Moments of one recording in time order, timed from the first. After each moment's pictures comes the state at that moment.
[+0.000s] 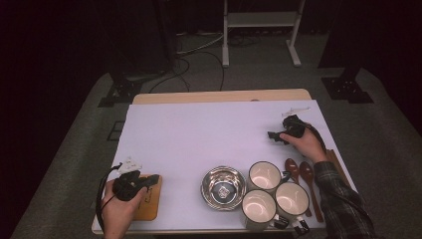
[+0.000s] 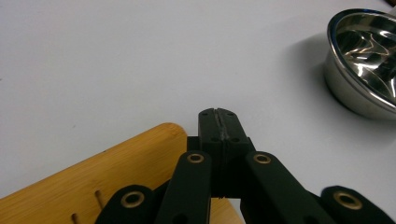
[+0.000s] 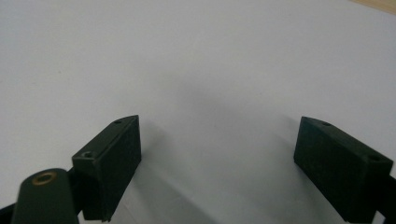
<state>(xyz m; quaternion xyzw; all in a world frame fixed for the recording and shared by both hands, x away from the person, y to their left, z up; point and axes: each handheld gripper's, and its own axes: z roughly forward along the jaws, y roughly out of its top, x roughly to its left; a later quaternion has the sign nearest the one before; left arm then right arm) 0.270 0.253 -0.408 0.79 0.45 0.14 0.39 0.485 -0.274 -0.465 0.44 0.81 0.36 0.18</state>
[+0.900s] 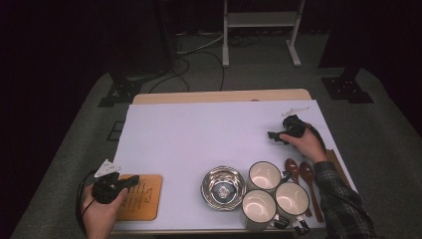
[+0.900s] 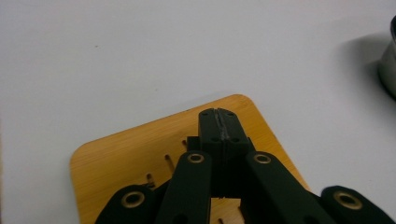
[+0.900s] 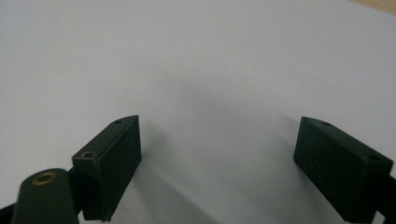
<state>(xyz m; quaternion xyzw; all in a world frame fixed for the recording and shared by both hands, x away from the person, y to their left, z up) 0.261 0.300 -0.410 0.76 0.50 0.17 0.37 0.485 -0.274 -0.465 0.44 0.81 0.36 0.18</state>
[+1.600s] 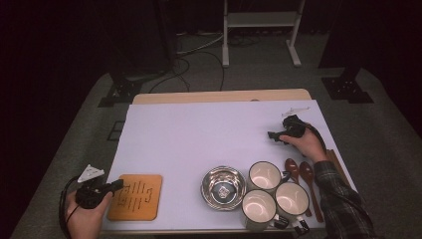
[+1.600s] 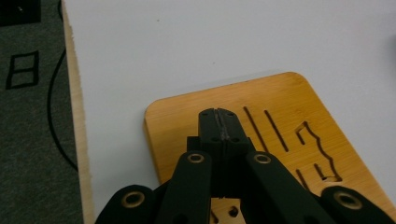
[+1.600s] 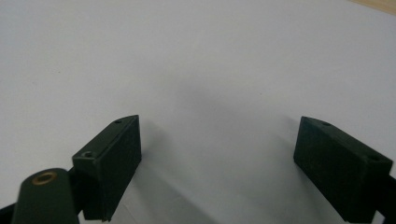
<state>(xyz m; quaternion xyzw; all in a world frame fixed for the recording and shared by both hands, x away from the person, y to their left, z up) 0.250 0.337 -0.415 0.74 0.54 0.19 0.35 0.484 -0.274 -0.465 0.44 0.81 0.36 0.18</state>
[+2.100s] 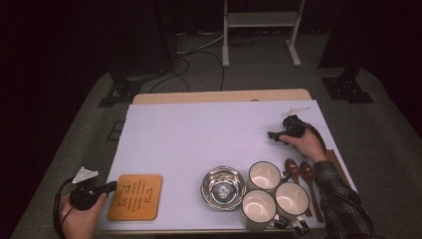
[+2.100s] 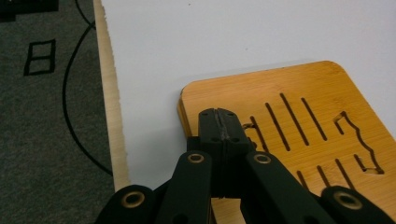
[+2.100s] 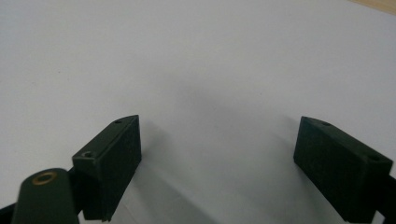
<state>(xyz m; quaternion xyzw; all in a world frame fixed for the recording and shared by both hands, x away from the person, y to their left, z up) 0.250 0.354 -0.423 0.73 0.56 0.20 0.33 0.484 -0.274 -0.465 0.44 0.81 0.36 0.18</state>
